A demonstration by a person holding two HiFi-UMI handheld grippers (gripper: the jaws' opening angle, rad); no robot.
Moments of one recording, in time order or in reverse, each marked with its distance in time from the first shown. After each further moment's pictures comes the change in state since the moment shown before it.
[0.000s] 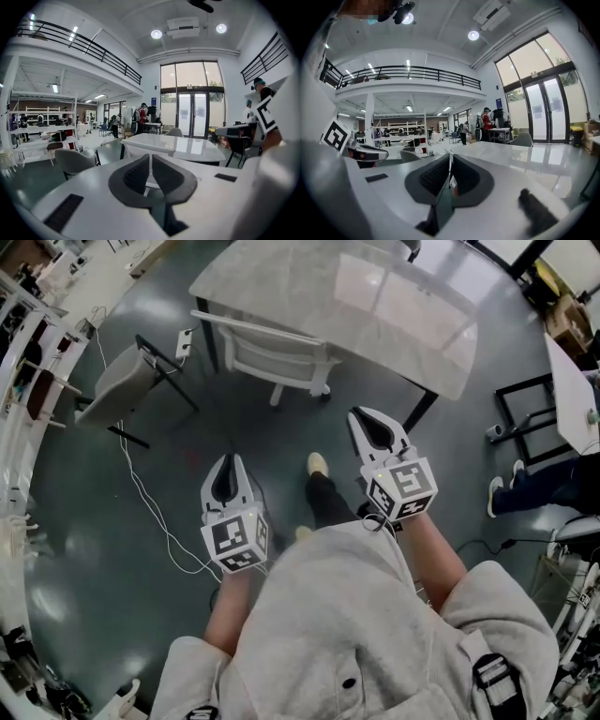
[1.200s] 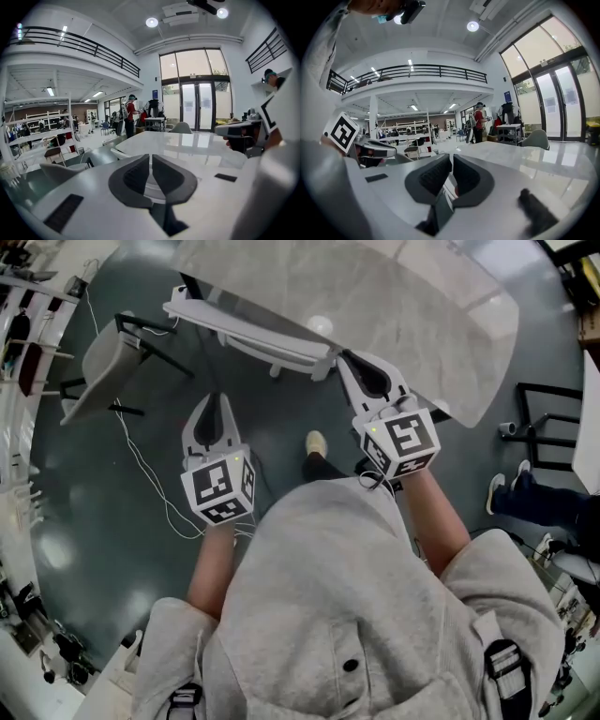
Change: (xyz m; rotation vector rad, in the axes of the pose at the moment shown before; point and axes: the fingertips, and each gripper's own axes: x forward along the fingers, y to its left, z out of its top) left arm 0.254 -0.019 0.075 0.052 0.085 0.059; right arm 0.206 -0.157 0.030 0.008 0.041 0.128
